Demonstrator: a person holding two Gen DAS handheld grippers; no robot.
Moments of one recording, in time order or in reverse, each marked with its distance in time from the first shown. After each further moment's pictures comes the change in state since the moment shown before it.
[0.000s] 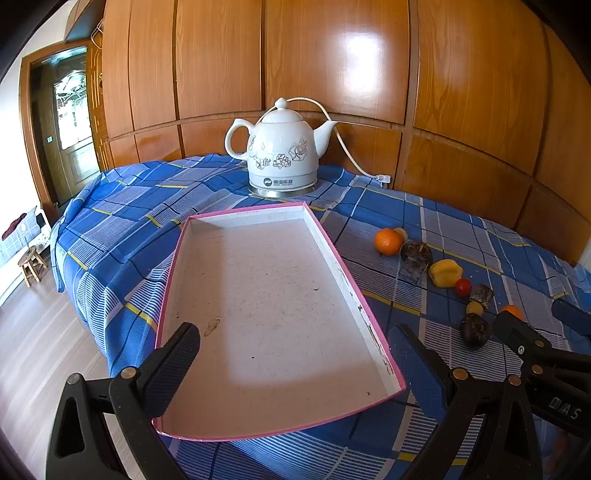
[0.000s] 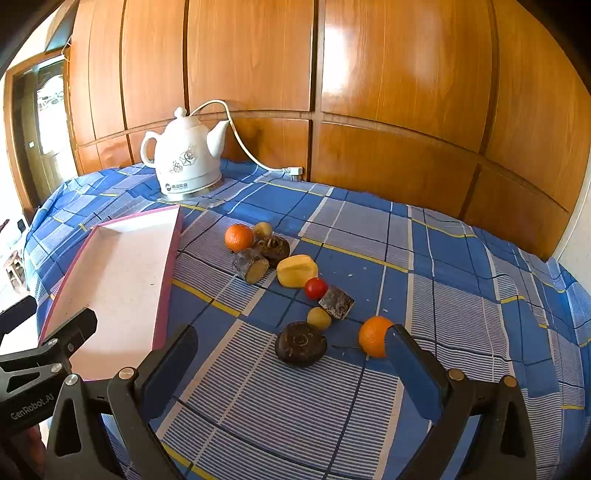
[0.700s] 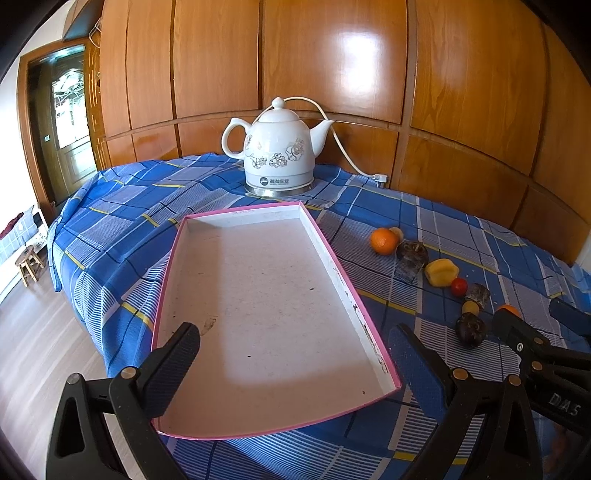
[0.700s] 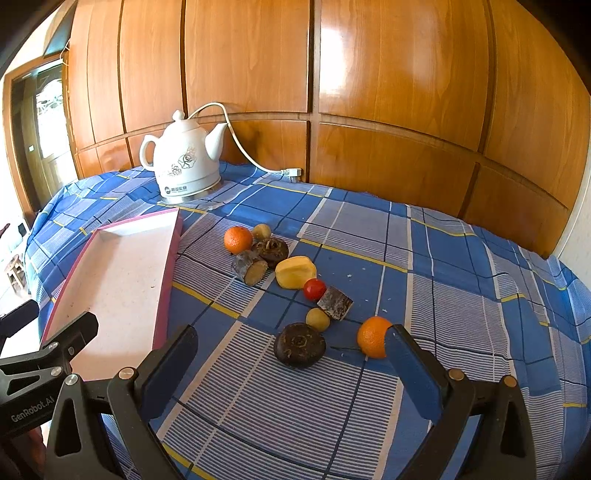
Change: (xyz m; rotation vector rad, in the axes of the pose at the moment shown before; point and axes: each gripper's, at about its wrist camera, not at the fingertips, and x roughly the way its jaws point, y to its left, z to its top) left arm -0.002 -0.004 0.001 0.004 0.006 -0.008; right arm -0.001 -0.002 0.001 0.009 -0.004 0.005
